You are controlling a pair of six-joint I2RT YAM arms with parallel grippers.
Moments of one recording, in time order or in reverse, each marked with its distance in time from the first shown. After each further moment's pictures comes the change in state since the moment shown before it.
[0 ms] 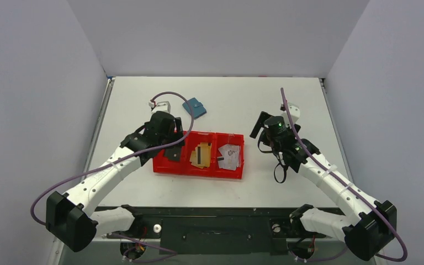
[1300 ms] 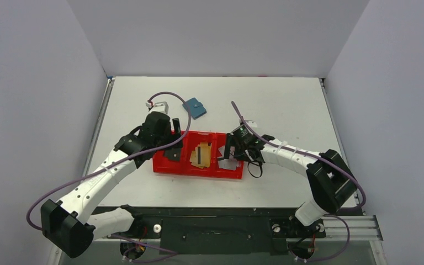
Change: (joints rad) left arm 0.006 -0.052 0.015 -0.054 0.056 0.010; right arm 0.120 0.446 -0.010 0.093 -0.291 0.010
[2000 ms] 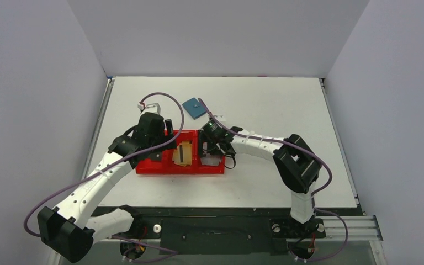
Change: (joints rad) left arm 0.049 -0.041 0.000 -0.076 -0.015 -0.002; right arm 0.146 0.322 0.335 0.002 -0.035 0.003
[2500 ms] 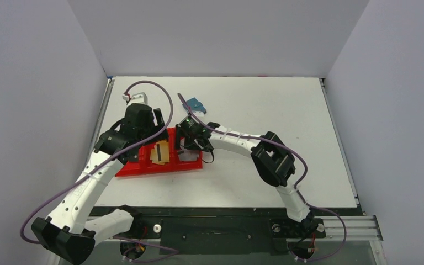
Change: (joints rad) left arm 0.071 -0.014 0.140 -0.114 -0.027 -0.011; right arm 0.092 0.263 0.380 -0.049 -0.016 0.087
